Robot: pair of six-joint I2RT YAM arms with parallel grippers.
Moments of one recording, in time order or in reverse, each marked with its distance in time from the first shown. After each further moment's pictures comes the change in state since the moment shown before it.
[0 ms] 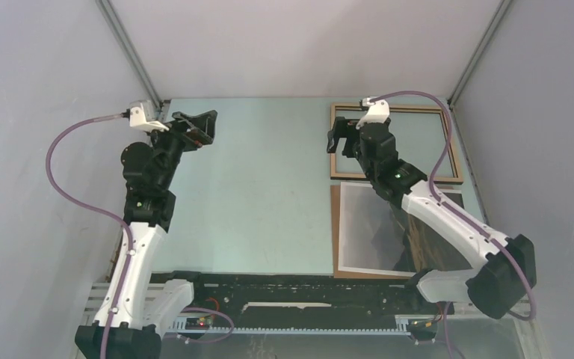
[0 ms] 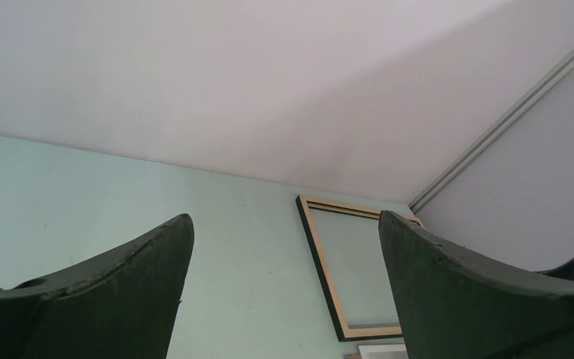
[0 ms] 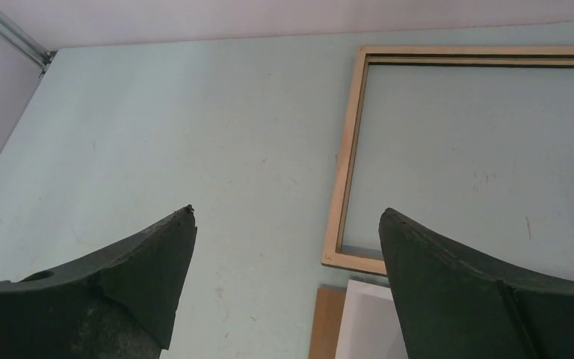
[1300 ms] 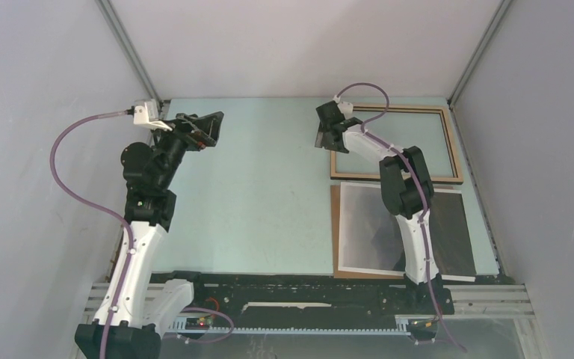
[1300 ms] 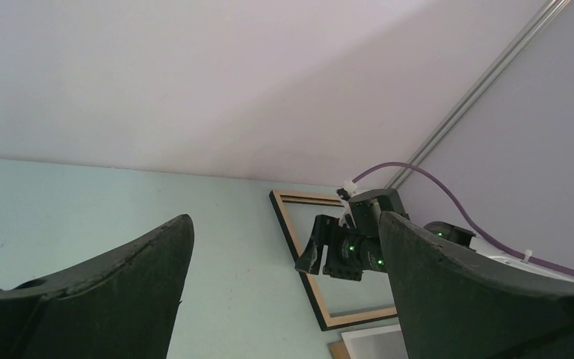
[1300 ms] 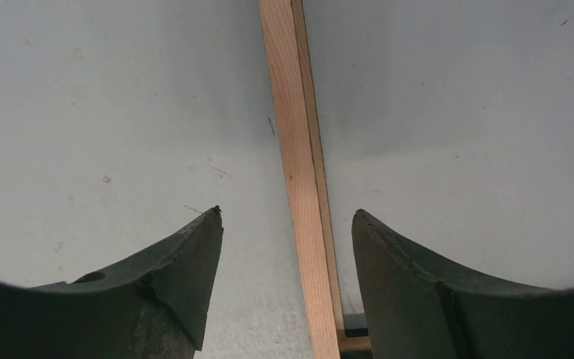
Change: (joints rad) left arm -0.007 0.010 -0.002 0.049 0.105 -0.009; right arm -0.153 0.961 0.711 -0.416 -0.044 0.267
